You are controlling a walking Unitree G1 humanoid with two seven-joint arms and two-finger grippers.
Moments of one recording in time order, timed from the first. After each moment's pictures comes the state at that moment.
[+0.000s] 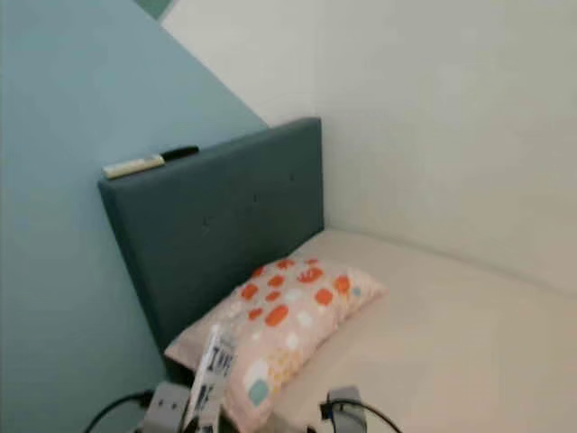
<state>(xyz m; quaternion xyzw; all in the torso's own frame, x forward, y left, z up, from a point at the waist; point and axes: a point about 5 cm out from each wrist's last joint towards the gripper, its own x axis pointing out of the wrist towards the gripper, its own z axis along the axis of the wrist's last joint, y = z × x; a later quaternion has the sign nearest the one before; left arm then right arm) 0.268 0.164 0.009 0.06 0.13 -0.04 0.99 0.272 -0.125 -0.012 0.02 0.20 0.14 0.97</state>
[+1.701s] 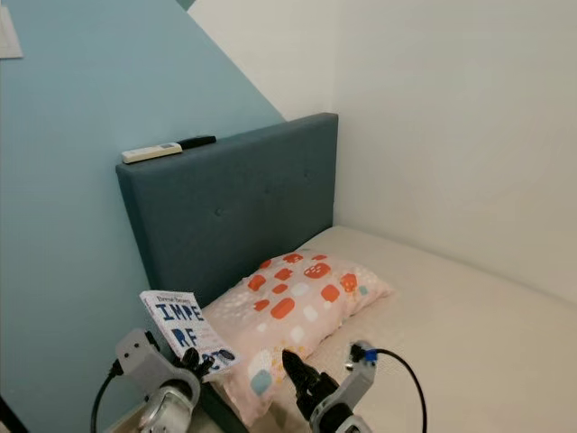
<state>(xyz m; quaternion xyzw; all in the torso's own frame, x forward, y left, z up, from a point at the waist) 0.332 0.144 0.080 -0.41 0.07 0.15 0.90 0.300 -0.099 0.063 0.50 0.12 0.22 0.83</state>
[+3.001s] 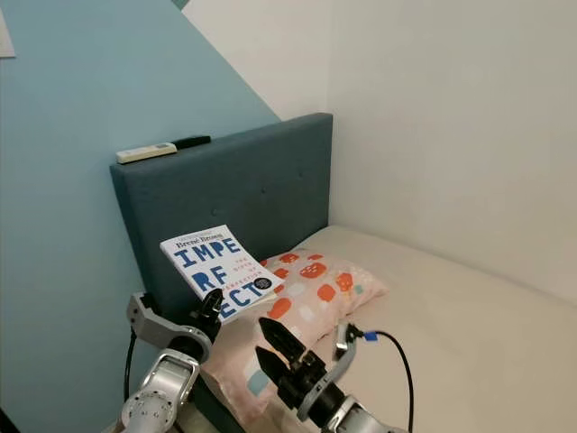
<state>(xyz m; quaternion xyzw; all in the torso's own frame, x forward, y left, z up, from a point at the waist) 0.346 0.130 0.134 -0.55 -0.03 -0.05 0.83 0.285 -0.074 0.120 0.64 0.17 0.40 0.64</state>
